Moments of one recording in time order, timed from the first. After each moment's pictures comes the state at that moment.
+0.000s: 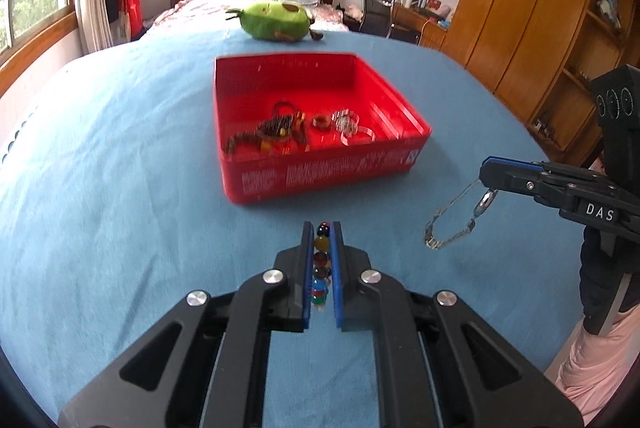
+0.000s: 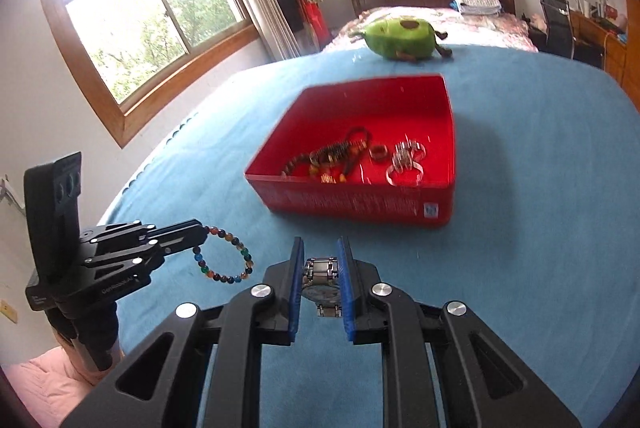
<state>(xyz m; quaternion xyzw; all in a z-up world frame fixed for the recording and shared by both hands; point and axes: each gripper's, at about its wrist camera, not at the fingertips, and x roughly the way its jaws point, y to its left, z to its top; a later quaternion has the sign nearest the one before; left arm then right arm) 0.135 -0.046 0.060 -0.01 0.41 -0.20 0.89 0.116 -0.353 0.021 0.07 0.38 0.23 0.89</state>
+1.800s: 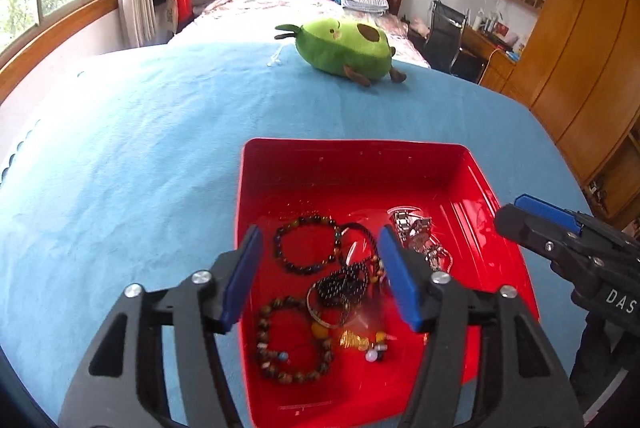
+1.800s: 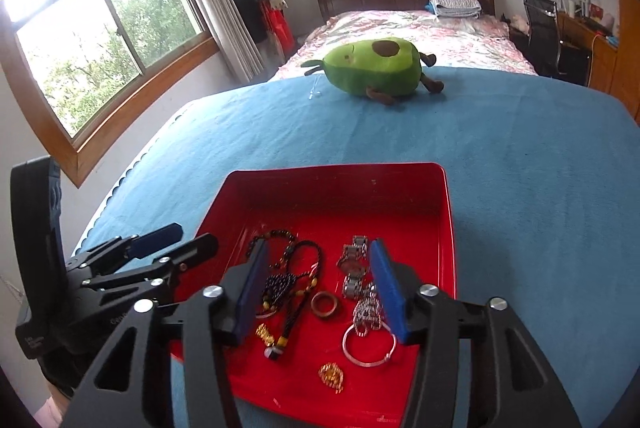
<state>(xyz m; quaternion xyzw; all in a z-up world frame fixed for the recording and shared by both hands) 0.333 -0.057 0.061 -0.05 0.42 -0.09 0.90 0.314 -0.332 0.017 0.07 0.39 0.17 0.90</state>
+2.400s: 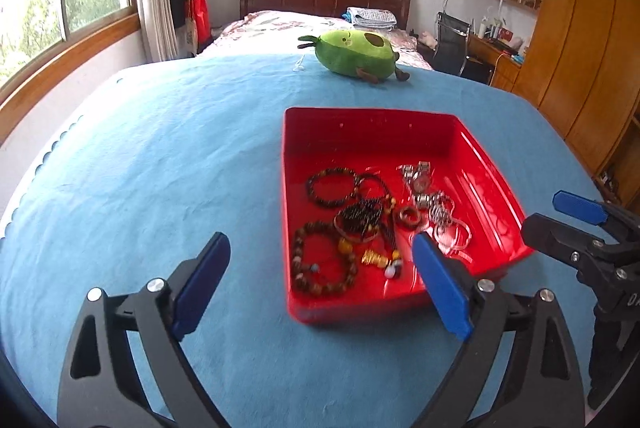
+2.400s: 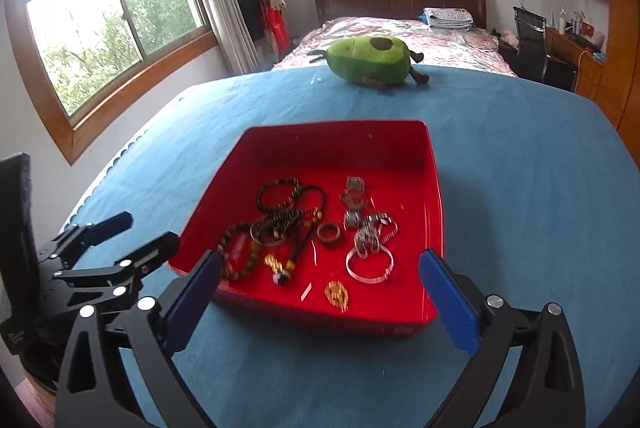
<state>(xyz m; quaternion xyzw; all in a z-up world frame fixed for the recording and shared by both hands) 0.230 -0.041 0.066 -0.01 0.38 -0.06 0.92 0.230 -0.326 0.008 0.04 0.38 0.15 0.91</state>
